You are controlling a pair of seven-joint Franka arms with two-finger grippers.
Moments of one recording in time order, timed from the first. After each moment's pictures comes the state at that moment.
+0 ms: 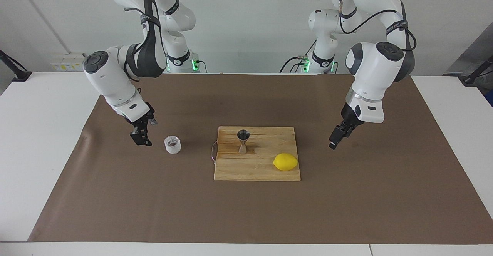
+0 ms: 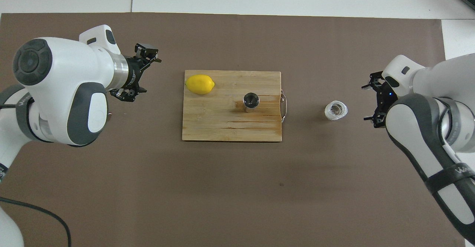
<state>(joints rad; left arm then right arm) -0.15 0.16 -0.08 -1.85 -0.03 2.23 -0.69 -0.03 0.13 0.01 -2.02 0.17 2.23 -1.72</state>
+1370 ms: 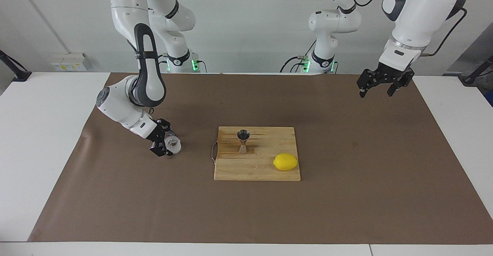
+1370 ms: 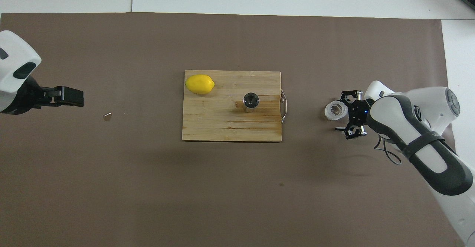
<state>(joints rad) -0.04 -0.08 -0.07 -1.73 0.00 1.70 -0.08 -0.05 0.30 0.01 -2.14 0.68 2.34 -2.17</state>
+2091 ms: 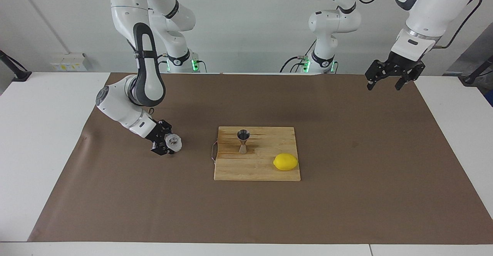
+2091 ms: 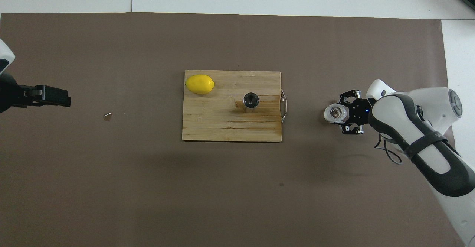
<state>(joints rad) -0.01 -0.08 -0.07 -1.69 -0.03 1.67 -0.03 -0.05 0.29 0.01 -2.13 0.70 2.35 -2.18</state>
